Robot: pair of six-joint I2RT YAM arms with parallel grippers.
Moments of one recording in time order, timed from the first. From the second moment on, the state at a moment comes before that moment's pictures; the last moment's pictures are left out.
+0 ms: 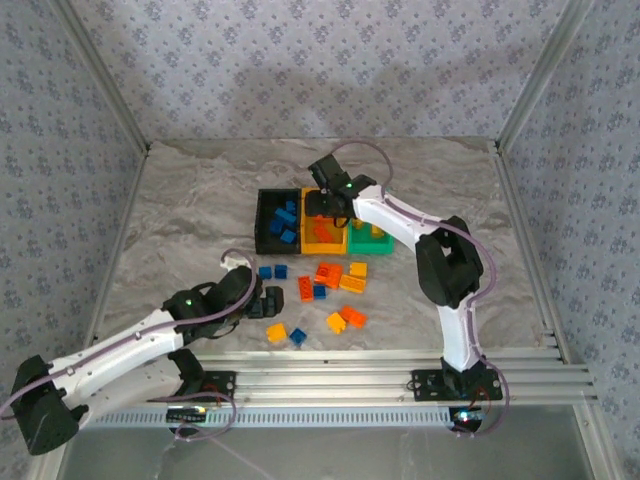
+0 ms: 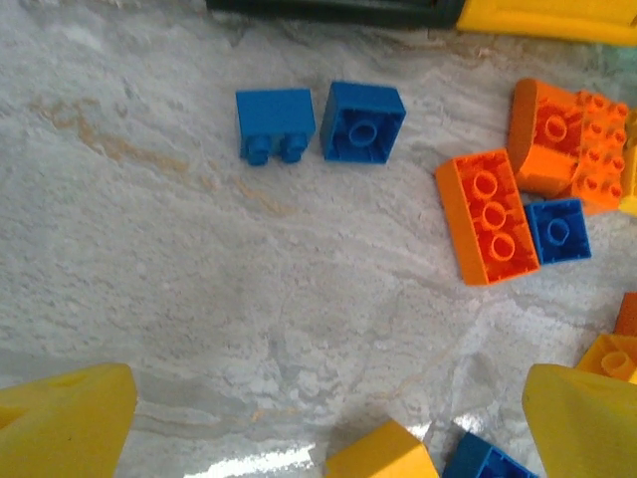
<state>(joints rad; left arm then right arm) -0.91 0.86 0.58 -0.69 -0.27 -0.81 0.65 2.04 1.70 -0.62 0.12 0.52</state>
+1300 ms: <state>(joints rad) -1.04 1.21 0.55 -0.64 -0.10 -0.84 0.68 1.59 1.18 -0.42 0.14 0.56</state>
